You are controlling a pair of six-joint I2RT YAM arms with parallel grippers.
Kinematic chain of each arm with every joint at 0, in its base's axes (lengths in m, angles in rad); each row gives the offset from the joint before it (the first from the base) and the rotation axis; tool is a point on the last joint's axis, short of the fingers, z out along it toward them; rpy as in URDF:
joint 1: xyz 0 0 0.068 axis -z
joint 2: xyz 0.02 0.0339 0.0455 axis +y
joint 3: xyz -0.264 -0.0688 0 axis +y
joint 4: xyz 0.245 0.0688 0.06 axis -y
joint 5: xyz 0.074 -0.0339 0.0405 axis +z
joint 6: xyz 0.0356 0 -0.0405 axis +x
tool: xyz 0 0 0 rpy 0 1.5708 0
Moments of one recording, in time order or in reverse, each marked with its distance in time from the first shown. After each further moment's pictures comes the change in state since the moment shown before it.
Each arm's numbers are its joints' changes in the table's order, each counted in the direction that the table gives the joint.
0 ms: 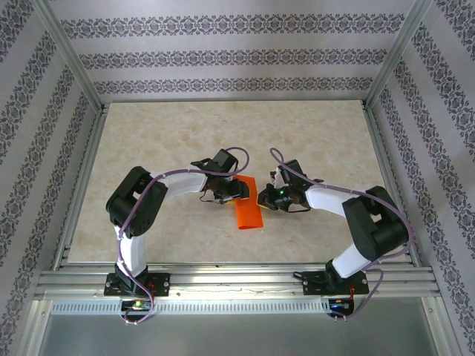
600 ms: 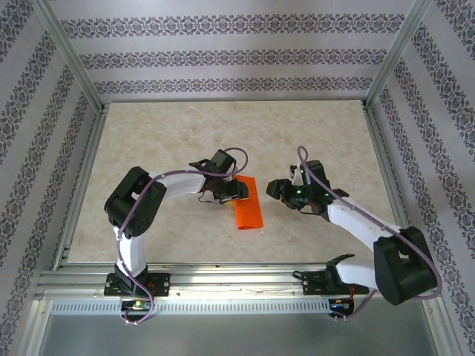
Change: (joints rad) left arm -0.011 -0.013 0.031 0.040 -0.034 0.013; right arm 0.090 -0.334 0.122 -0.018 -0.056 0.052
